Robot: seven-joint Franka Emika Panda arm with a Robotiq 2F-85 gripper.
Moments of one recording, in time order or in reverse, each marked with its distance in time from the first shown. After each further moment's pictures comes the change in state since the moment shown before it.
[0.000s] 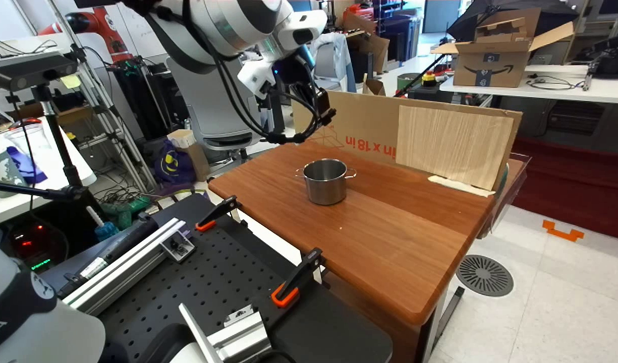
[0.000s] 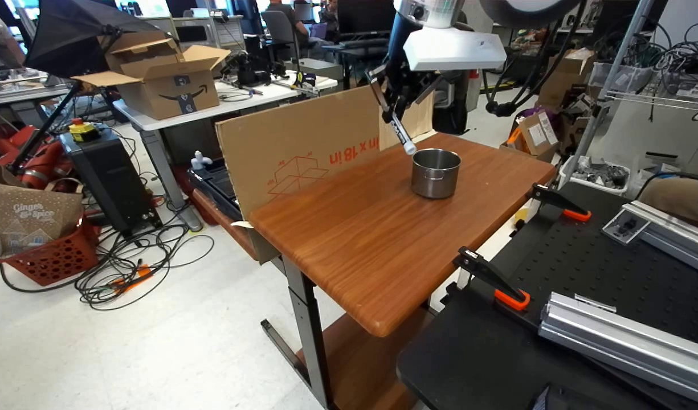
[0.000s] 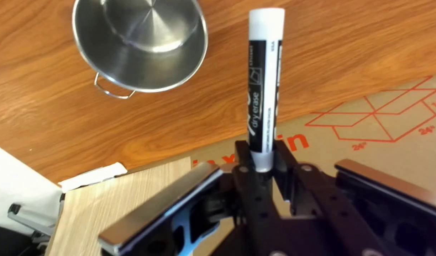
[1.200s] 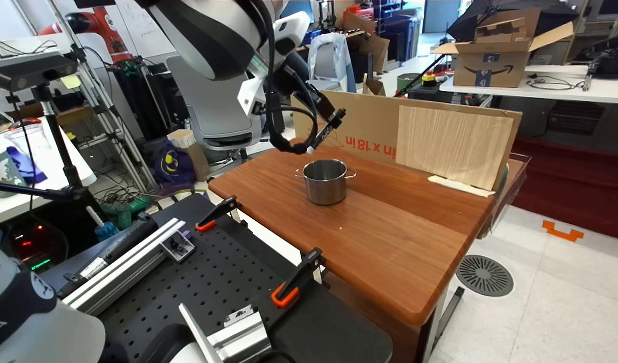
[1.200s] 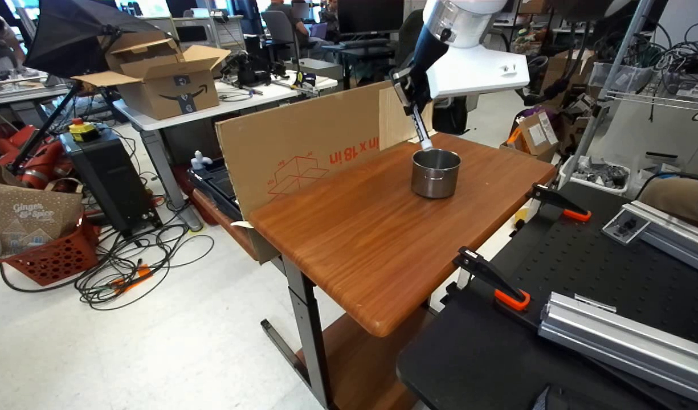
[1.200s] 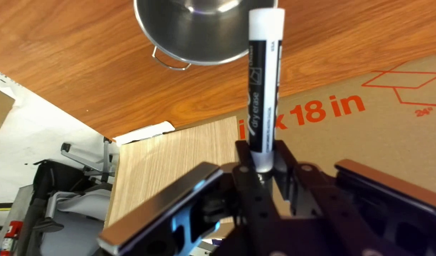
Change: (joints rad) arm 0.267 -0.010 -0.352 0.019 -1.047 -0.016 1.025
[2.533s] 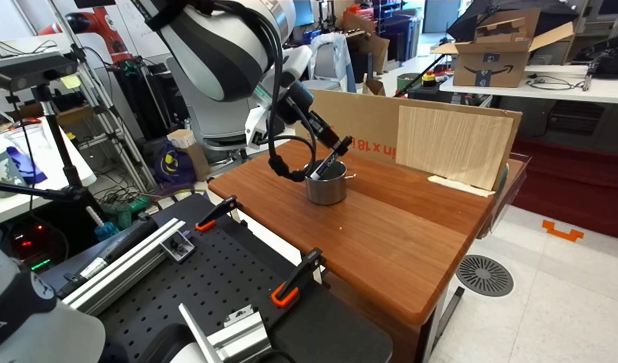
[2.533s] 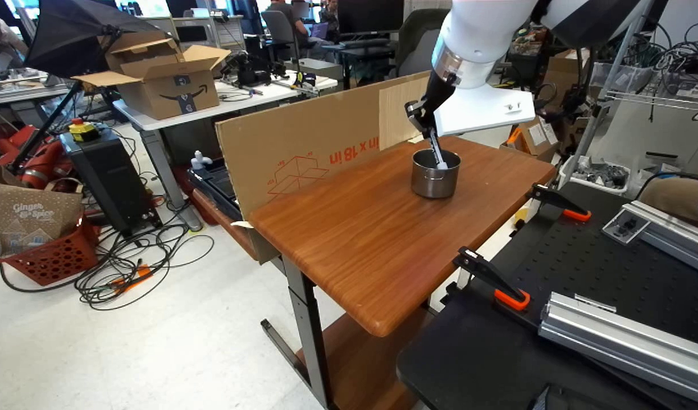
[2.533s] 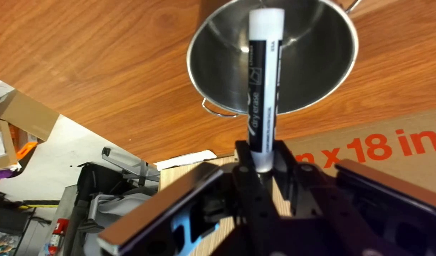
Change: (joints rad) arm -0.002 0.107 0.000 0.002 -0.104 -0.056 0.203
